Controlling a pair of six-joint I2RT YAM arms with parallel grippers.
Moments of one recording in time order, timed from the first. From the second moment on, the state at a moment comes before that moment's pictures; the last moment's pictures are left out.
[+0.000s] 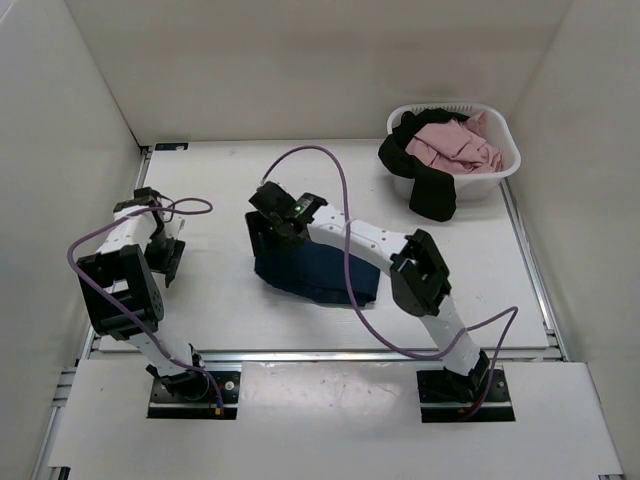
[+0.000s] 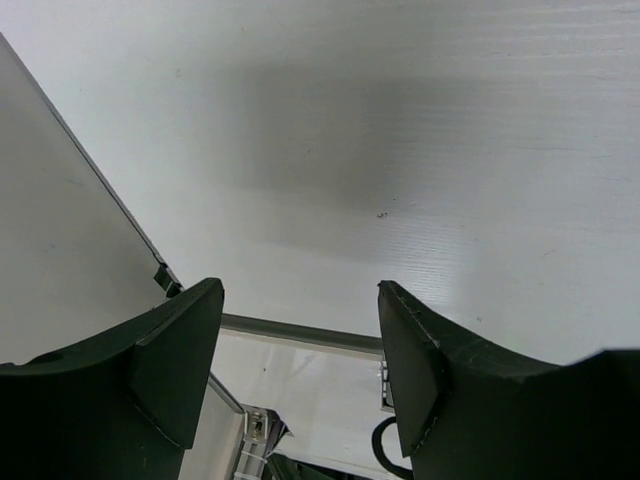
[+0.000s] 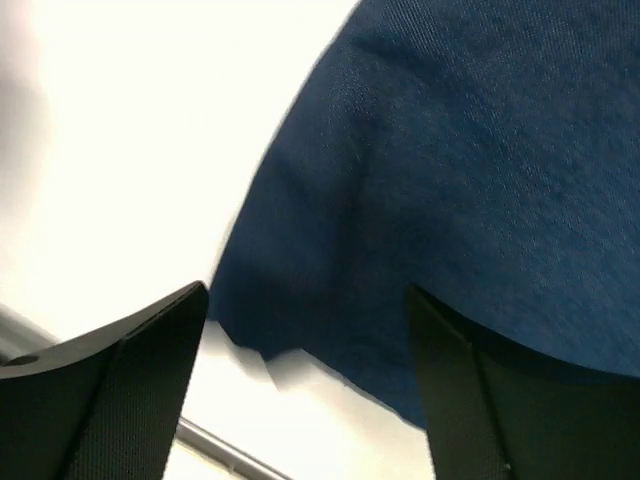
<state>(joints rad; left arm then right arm) 0.27 1.66 1.15 -0.97 -0.23 0.43 0.99 2.23 2.04 -0.80 0.08 0.60</state>
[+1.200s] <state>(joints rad) -0.07 1.65 1.70 -1.04 0.19 0.44 0.46 1.73 1.18 -0.50 -0.15 0.56</state>
